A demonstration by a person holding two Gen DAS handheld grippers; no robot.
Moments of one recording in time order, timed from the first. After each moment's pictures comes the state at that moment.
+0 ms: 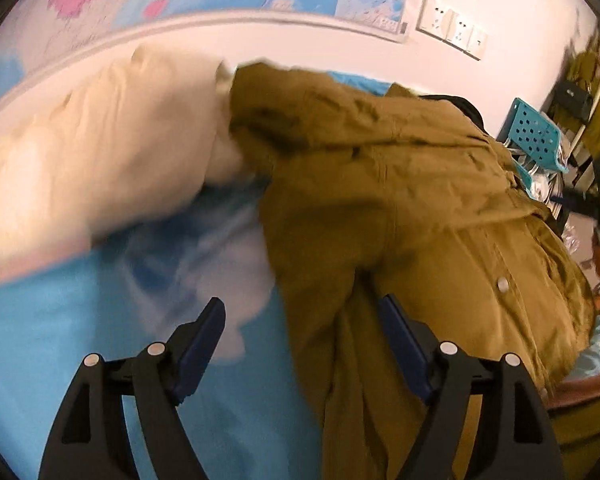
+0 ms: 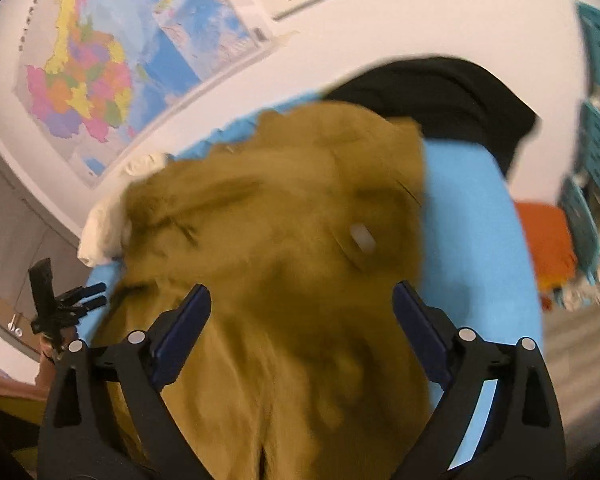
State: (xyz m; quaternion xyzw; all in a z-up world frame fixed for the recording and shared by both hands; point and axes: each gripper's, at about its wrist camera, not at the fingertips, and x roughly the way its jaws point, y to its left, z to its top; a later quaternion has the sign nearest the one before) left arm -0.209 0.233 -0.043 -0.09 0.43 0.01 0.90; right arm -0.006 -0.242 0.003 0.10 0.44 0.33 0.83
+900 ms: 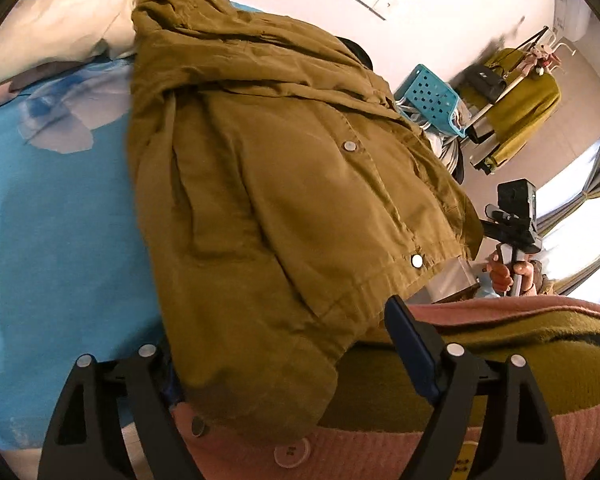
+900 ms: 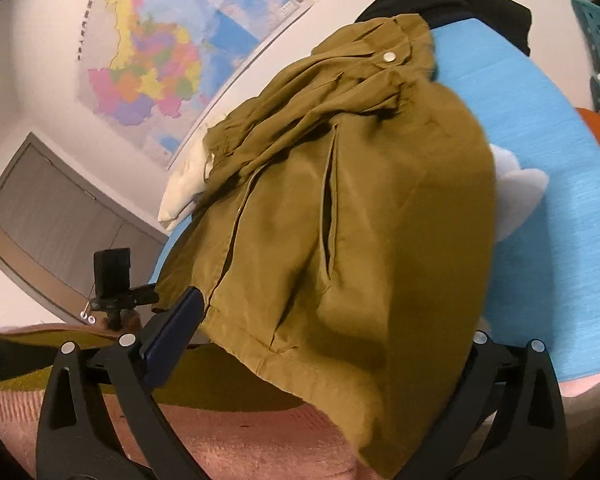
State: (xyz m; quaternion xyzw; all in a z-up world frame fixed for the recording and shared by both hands) left arm -0.301 0.164 -0.077 -0.19 0.47 -0.18 0.84; right arm -0.148 -0.289 -0.053 0.20 0.45 0.44 0.75
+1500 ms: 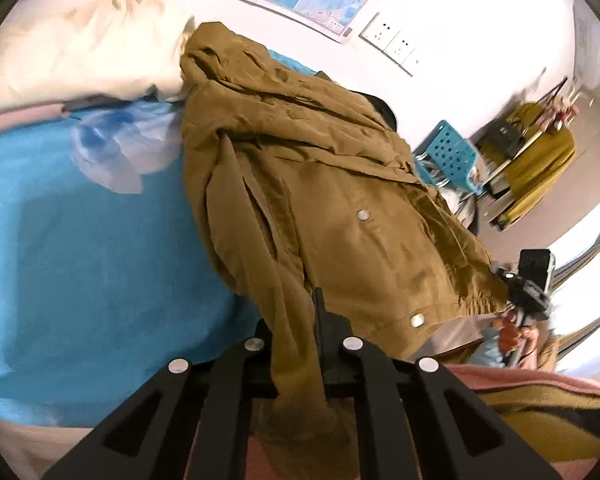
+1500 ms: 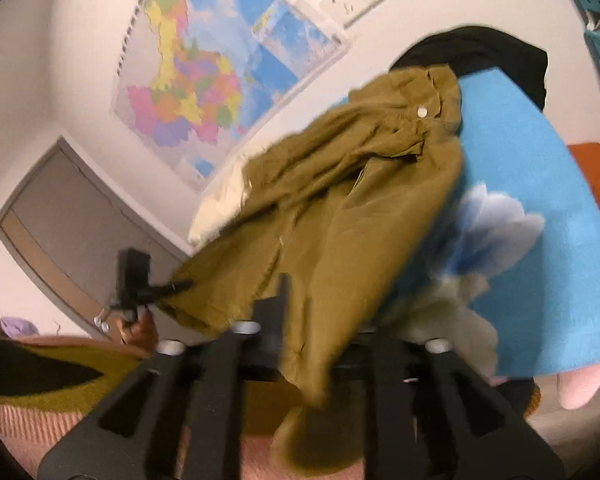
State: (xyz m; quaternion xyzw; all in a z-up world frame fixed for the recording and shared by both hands) left arm -0.305 0.187 -0.036 -0.23 0.43 -0.11 0.87; right arm -0.168 -0.309 -0.023 0.22 0.39 0.47 0.76
